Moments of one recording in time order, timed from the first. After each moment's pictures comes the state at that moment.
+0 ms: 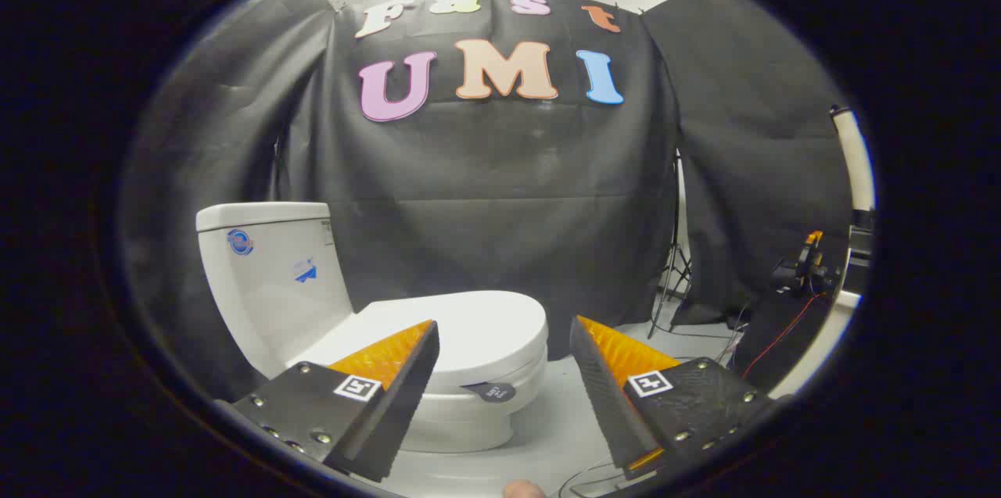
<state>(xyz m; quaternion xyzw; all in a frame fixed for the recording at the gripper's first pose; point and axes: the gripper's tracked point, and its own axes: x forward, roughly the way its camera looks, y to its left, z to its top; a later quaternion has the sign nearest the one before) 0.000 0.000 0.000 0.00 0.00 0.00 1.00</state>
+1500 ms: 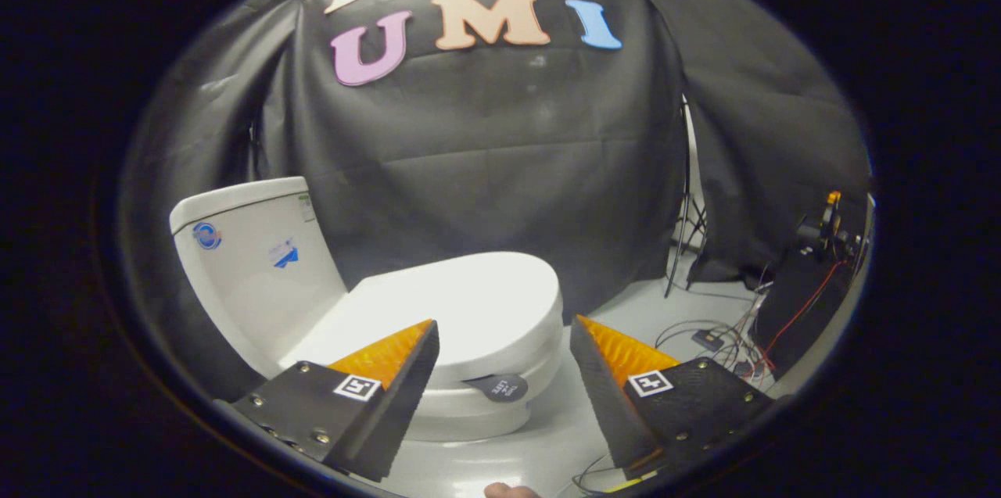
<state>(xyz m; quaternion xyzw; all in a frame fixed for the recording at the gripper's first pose) 0.071 0.003 -0.057 0.04 0.12 0.00 0.99</state>
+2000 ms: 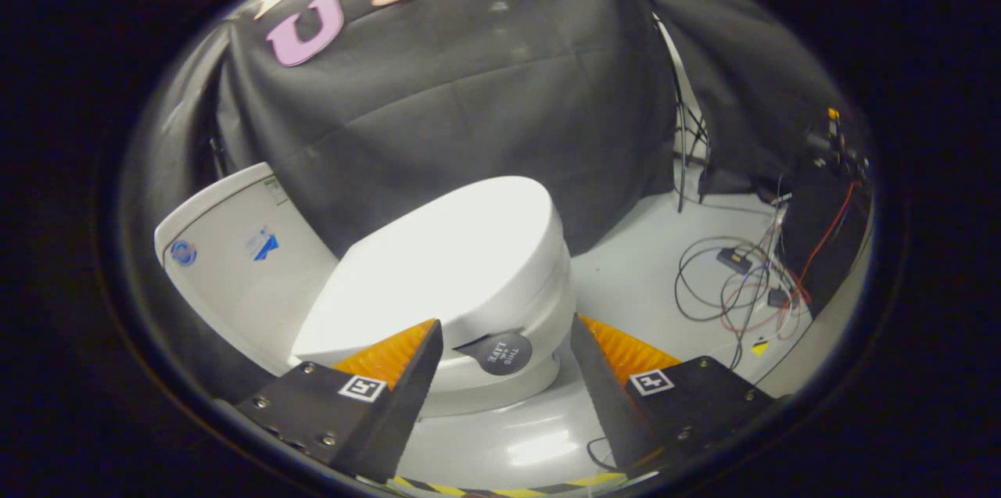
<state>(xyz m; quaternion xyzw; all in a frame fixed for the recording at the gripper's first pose) 0.092 -0.016 -0.133 0.15 0.25 -0.01 0.96</state>
